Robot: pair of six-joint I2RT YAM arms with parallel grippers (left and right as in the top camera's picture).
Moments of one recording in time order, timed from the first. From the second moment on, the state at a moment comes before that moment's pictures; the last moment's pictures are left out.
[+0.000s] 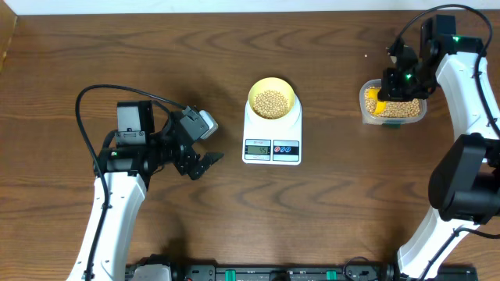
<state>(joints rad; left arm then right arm) 0.02 1.24 0.88 -0.67 0.65 0.80 -0.11 2.01 1.73 -1.13 -0.31 -0.12</state>
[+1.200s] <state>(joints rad) 0.02 1.24 0.88 -0.67 0.65 0.80 -0.30 2.01 1.78 -1.17 -0.86 -0.14</state>
